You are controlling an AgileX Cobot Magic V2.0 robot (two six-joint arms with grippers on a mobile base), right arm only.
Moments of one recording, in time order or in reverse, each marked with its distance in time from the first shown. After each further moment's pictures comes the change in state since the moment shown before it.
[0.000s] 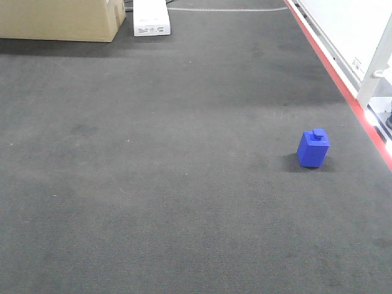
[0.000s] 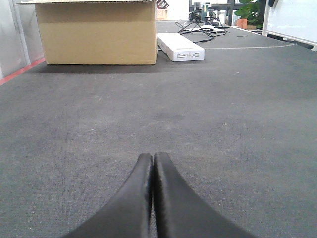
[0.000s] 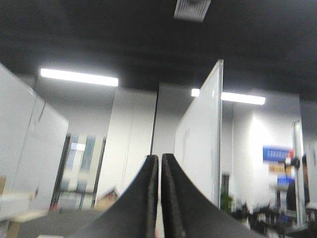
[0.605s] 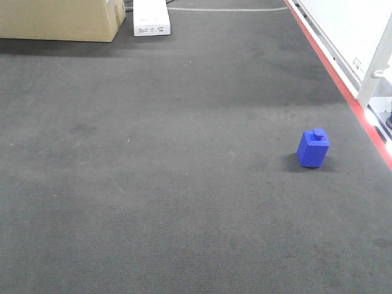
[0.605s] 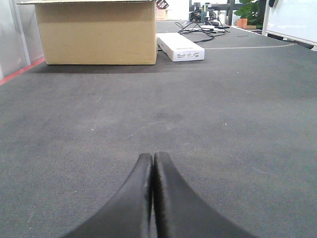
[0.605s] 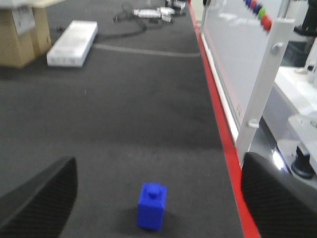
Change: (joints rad) arm 0.000 0.594 -0.233 0.084 0.473 -0.042
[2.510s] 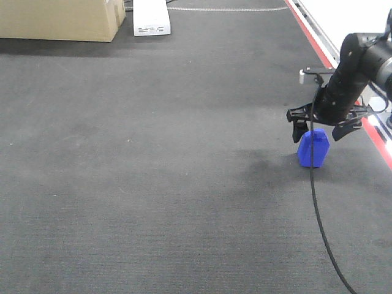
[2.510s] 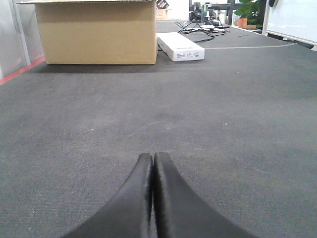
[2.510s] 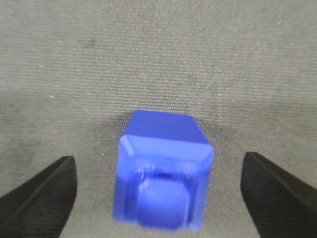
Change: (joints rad) arm 0.000 1.411 -1.133 -0.068 0.852 0.151
